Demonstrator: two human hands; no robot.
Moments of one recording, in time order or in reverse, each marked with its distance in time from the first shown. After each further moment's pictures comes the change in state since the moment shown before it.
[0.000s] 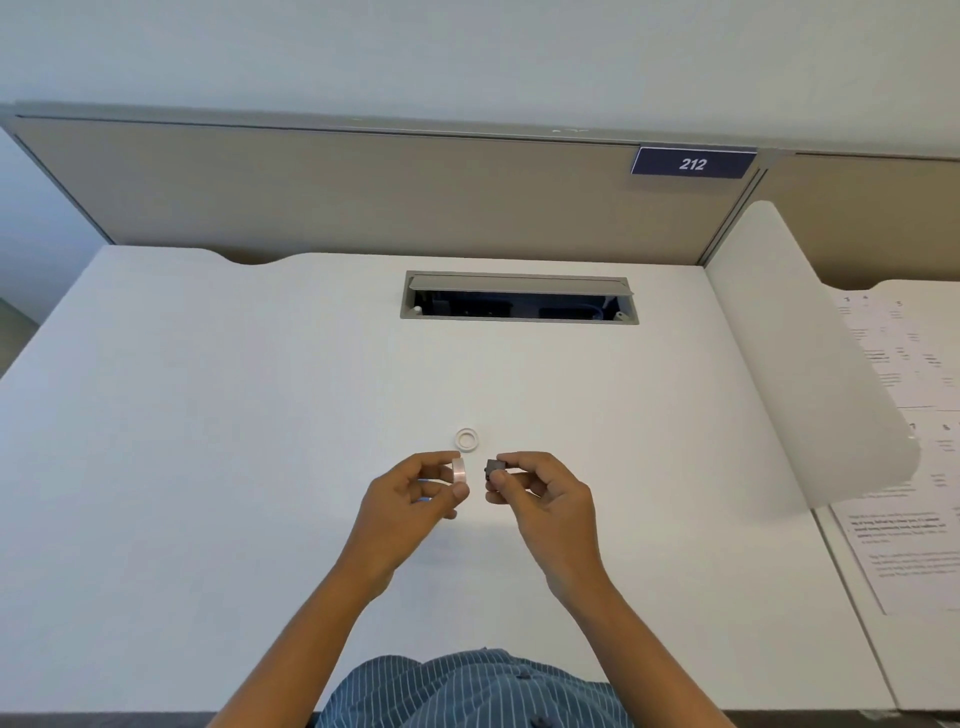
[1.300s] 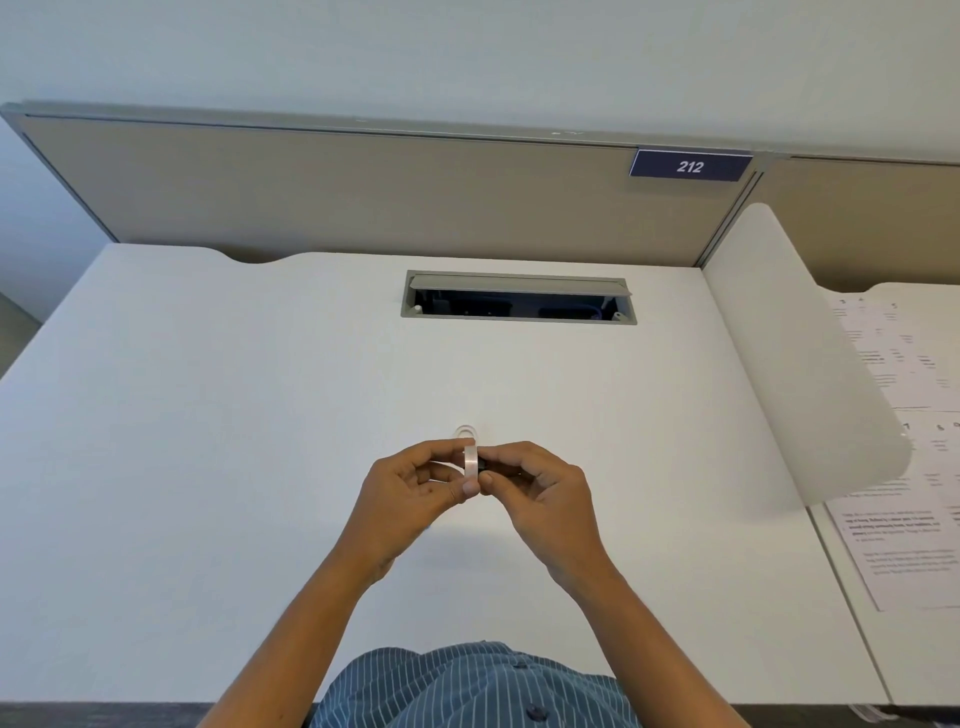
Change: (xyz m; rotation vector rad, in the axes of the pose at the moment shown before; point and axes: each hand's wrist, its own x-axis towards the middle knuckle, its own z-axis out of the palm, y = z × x) left_hand -0.015 0.037 0.003 -0.060 -0.093 0.109; right_hand -0.002 -0.018 -0.004 -0.097 -0.182 -0.147
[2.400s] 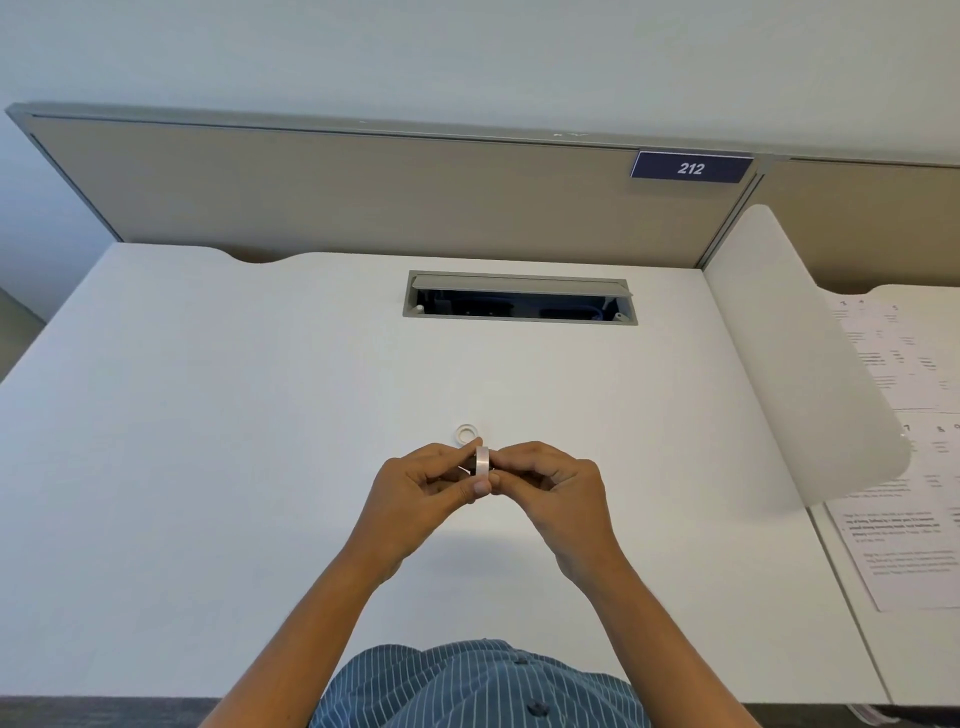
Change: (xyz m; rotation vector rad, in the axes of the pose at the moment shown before) left_hand -0.007 0.008 0.009 0.061 -0.024 0.020; right_hand -0.001 -0.003 -0.011 0.126 -0.002 0.070
